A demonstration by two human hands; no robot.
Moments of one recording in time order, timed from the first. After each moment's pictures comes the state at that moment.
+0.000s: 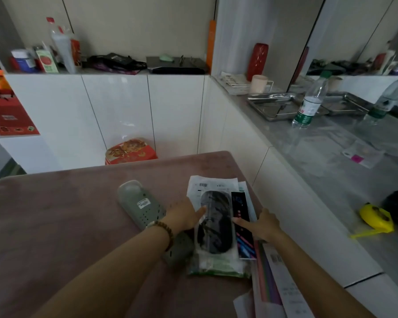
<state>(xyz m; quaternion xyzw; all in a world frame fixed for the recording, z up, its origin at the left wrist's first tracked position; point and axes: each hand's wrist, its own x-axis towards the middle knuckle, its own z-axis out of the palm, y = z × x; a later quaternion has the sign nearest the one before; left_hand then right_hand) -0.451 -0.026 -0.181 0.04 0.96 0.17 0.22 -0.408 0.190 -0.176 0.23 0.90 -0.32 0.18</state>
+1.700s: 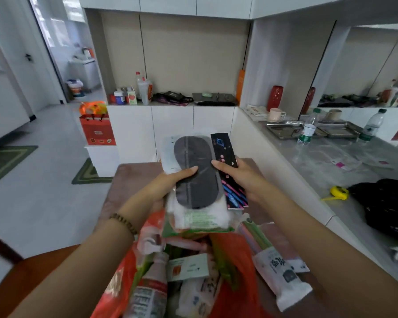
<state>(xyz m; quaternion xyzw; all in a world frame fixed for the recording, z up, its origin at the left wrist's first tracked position) -0.104 -0.194 0.082 -0.05 0.64 0.76 0.12 -0.156 0.003 0.077 -0.05 0.72 -0.68 0.13</state>
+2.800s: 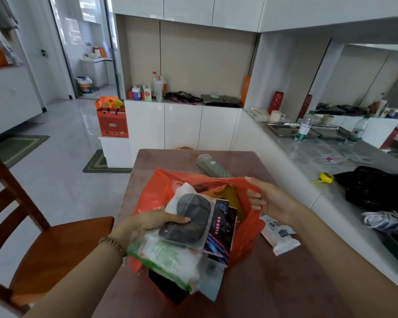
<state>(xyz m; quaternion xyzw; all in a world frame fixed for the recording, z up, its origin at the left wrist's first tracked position) 0.091 -0.277 0.017 -0.08 0.69 0.64 0.34 0.049 0.008 0.070 -0.02 0.66 -0.72 0.23</state>
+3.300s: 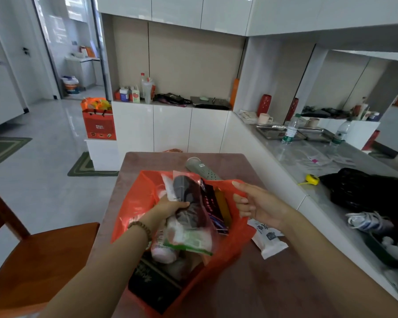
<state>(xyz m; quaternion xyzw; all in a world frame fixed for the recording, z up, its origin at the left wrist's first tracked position) 0.012 -0.230 -0.023 -0.14 0.71 0.68 0.13 0.056 0.012 0.083 -0.06 0.64 -0.72 0.27</state>
